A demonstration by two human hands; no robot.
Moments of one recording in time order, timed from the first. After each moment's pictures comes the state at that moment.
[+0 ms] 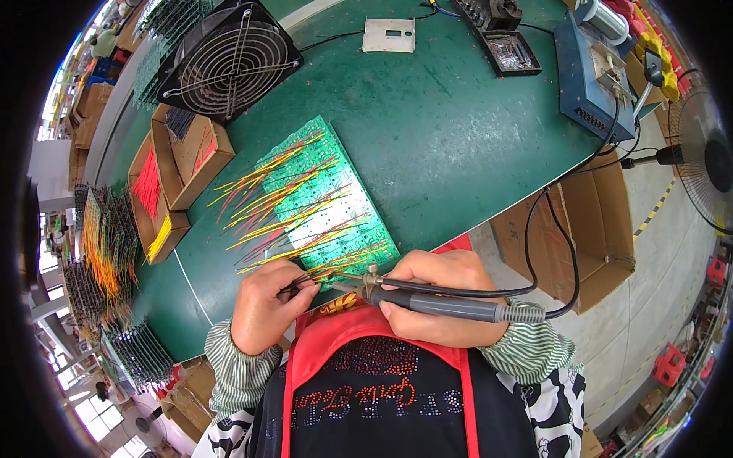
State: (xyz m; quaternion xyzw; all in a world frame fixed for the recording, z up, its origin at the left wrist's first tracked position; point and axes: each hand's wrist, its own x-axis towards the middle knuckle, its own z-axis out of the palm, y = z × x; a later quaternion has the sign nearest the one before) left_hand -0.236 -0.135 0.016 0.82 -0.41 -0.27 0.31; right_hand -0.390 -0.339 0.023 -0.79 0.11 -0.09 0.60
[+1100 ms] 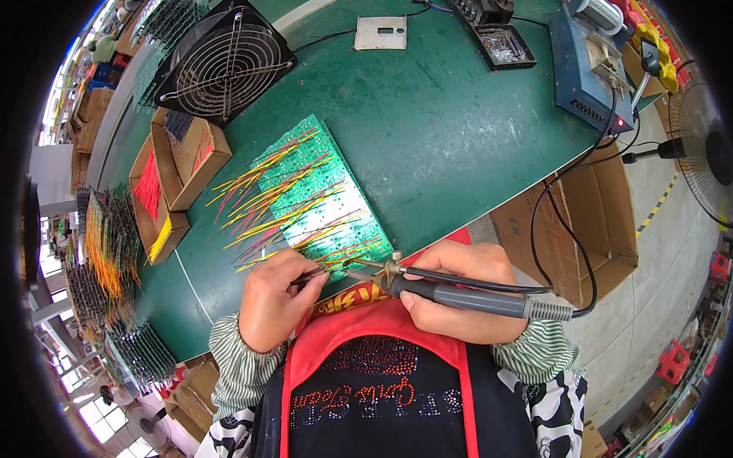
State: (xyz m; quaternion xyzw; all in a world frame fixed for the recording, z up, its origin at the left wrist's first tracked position) left_hand -0.246 -0.153 0.017 0.82 -0.44 -0.22 0.29; right_hand -0.407 -0.353 0.027 -0.78 0.13 -0.11 0.60
